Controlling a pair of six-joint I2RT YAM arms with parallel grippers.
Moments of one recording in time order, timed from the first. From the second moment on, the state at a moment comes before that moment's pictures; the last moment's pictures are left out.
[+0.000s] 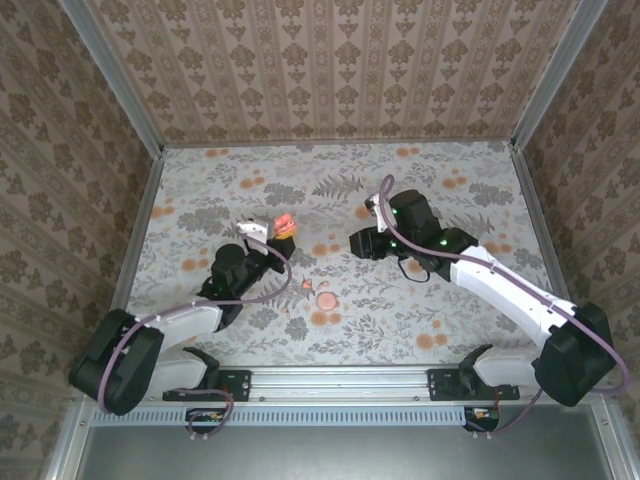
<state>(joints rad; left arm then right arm) -0.55 1.20 0.30 0.79 0.14 -0.23 0.58 1.29 1.00 -0.42 -0.26 0.39</state>
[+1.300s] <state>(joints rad) -0.27 0.95 0.21 0.45 0.11 -0.26 0.79 2.12 1.58 -0.66 -0.33 0.60</state>
